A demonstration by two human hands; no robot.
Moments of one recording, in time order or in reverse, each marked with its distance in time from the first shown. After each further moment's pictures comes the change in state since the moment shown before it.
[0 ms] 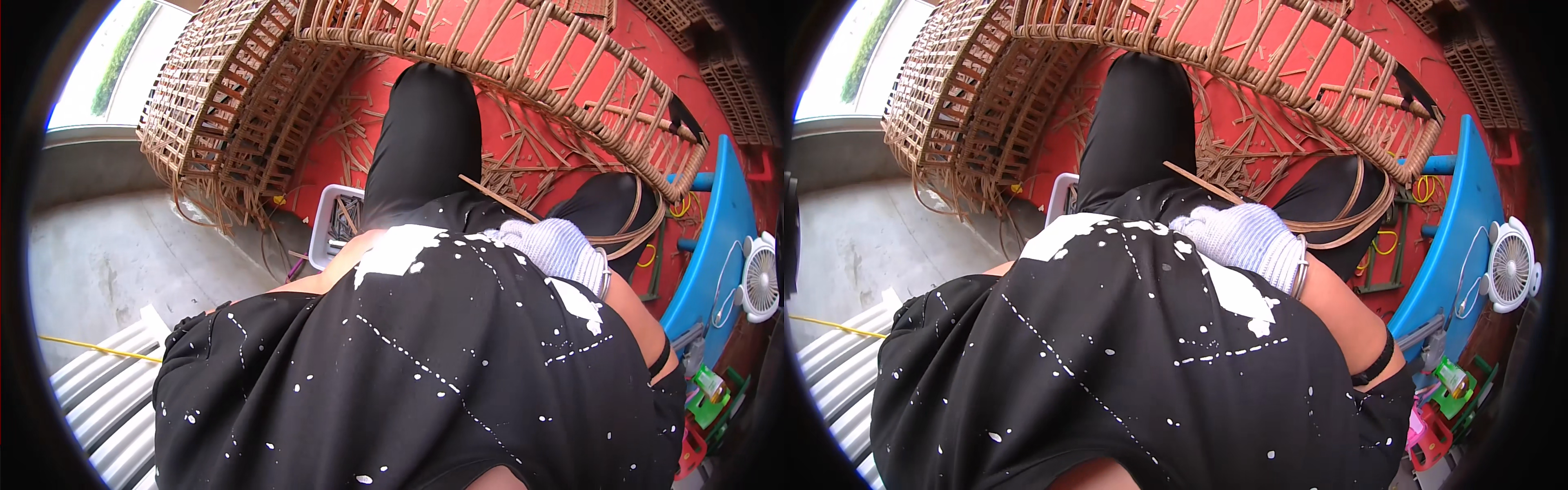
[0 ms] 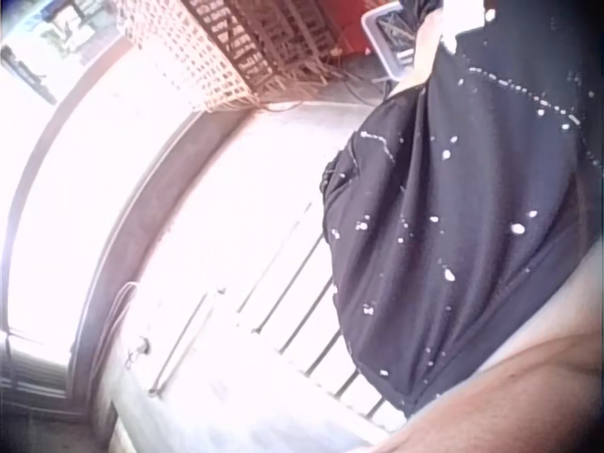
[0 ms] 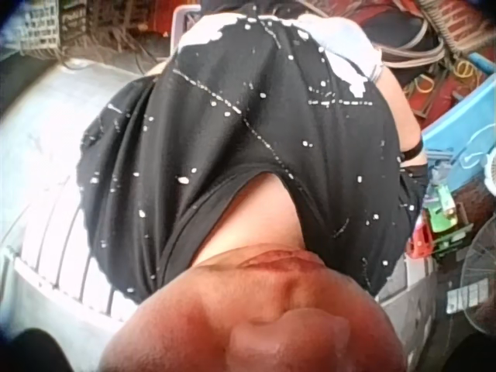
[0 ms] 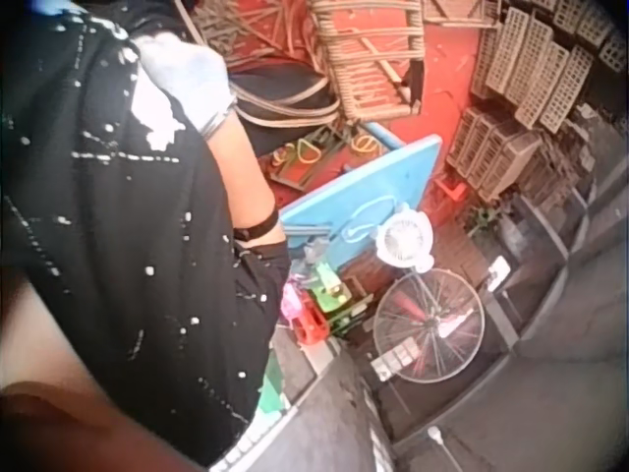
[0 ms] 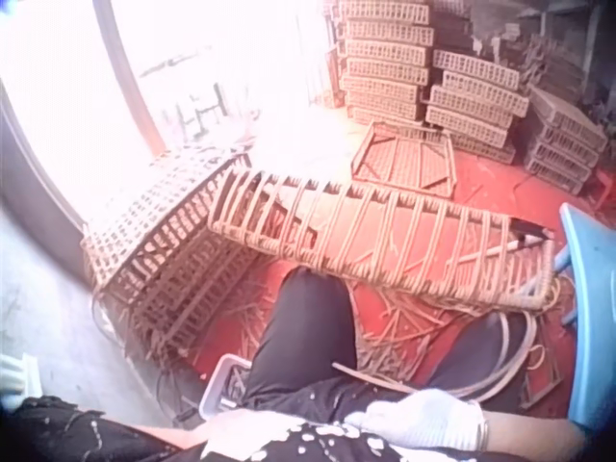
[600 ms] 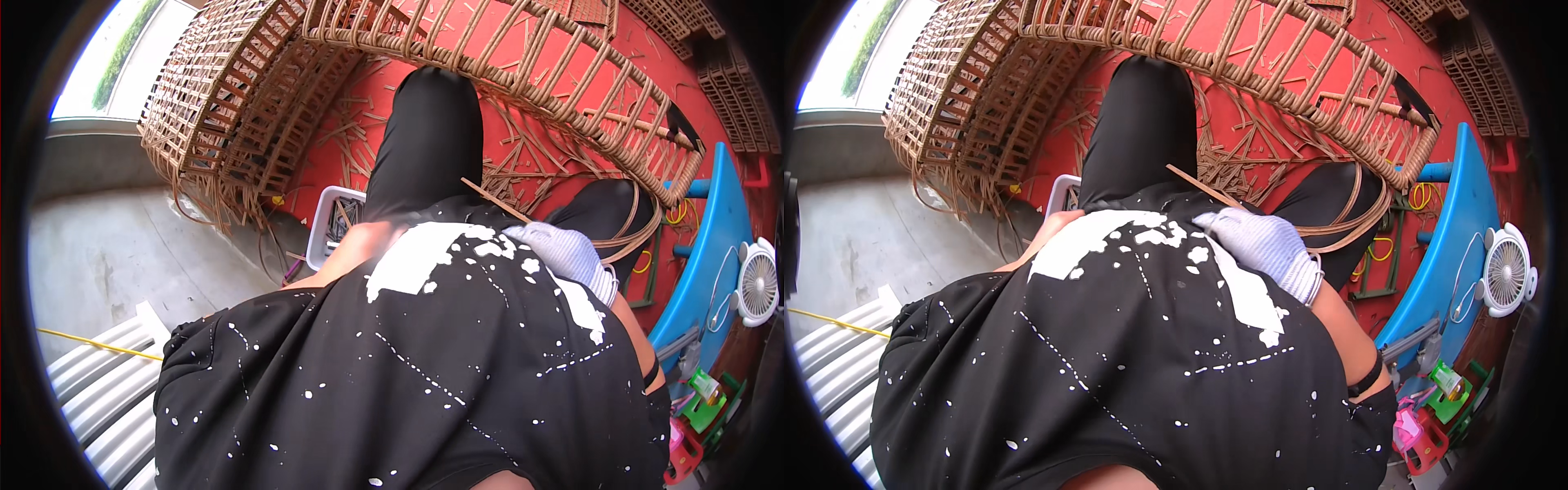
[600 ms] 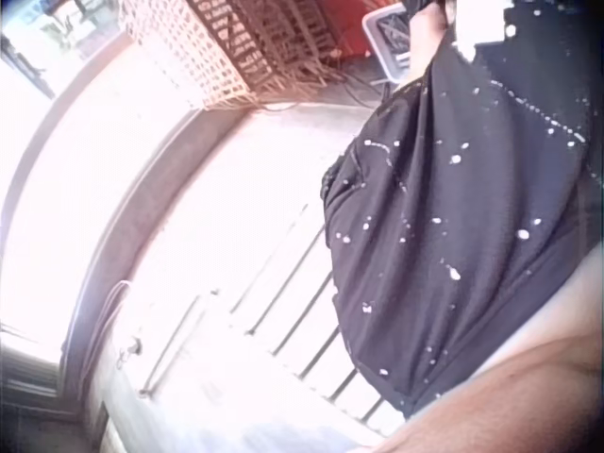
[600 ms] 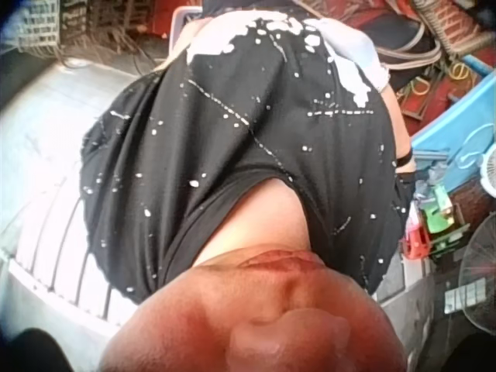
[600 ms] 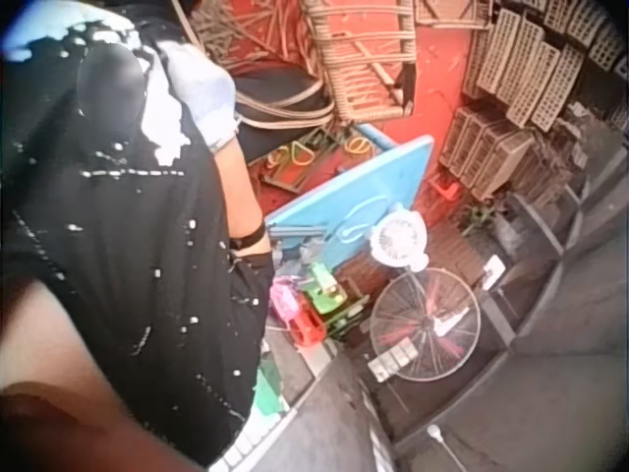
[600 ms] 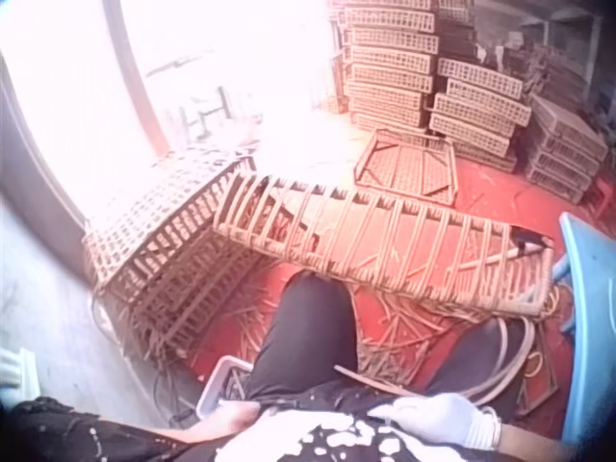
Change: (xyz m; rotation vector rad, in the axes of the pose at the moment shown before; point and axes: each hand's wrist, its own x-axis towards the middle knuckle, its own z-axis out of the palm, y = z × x) left_hand 0.037 0.016 -0.042 0.140 -0.615 -0.301; right_hand -0.018 0.000 0.008 0.088 0.153 0.120
